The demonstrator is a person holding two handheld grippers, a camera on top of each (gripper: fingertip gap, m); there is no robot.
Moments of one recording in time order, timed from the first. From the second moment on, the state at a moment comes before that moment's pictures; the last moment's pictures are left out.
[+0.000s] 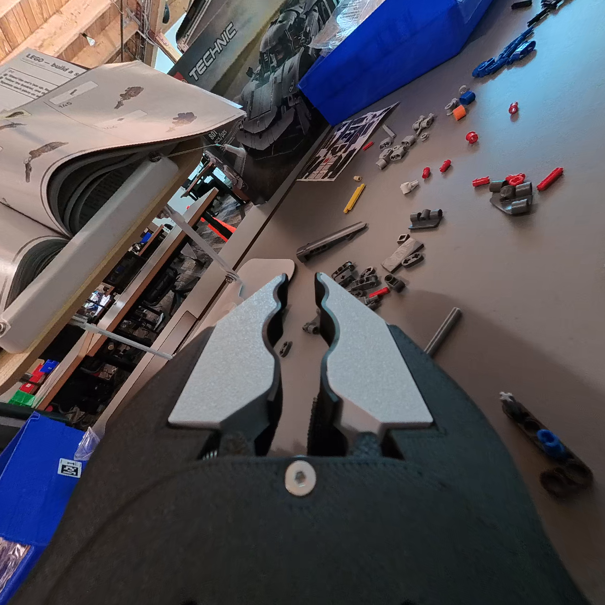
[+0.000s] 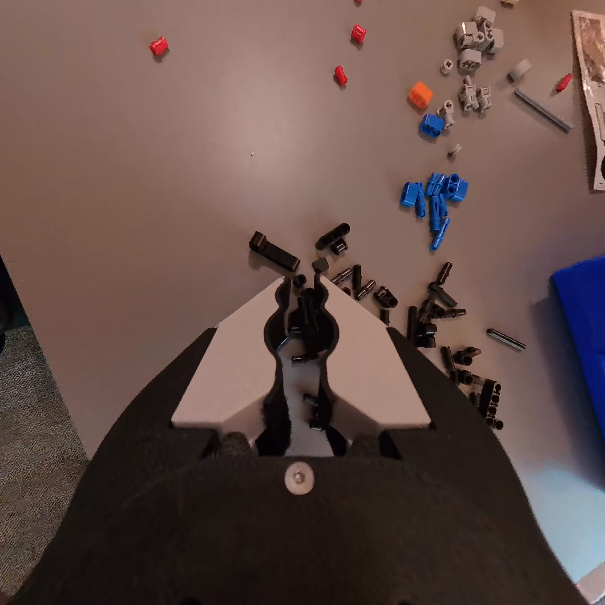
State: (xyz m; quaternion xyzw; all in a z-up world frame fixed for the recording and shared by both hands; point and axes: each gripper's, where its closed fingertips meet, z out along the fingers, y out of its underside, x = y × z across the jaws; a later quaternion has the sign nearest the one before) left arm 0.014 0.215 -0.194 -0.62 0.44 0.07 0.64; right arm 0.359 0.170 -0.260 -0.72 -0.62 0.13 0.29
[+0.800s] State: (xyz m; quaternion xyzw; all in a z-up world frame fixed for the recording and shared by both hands) left arm 0.015 0.214 -0.194 -0.62 0.45 0.06 0.64; right arm 0.285 0.111 -0.264 -0.65 -0.67 0.19 0.28
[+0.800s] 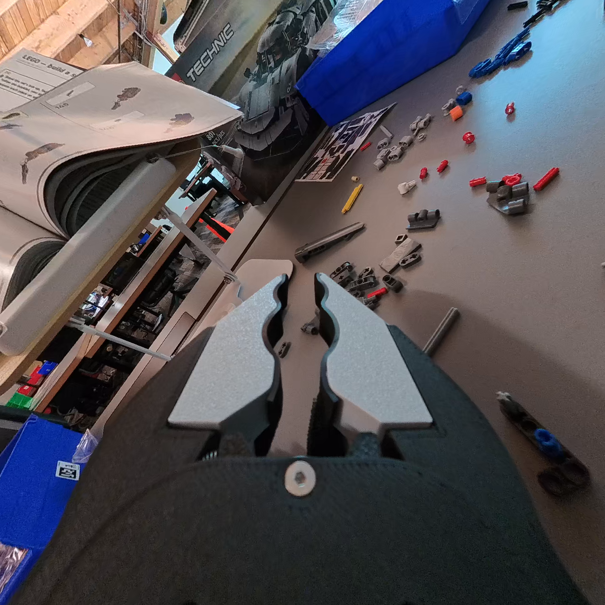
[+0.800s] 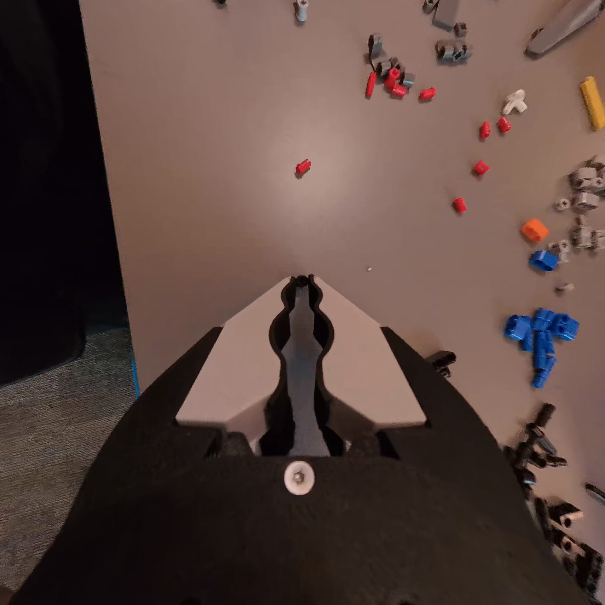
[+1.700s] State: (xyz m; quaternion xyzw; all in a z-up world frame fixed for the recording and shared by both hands) left arm 0.014 0.215 -0.195 -0.62 0.45 0.07 0.64; right arm 0.408 0.175 -0.224 -0.76 -0.51 0.09 0.39
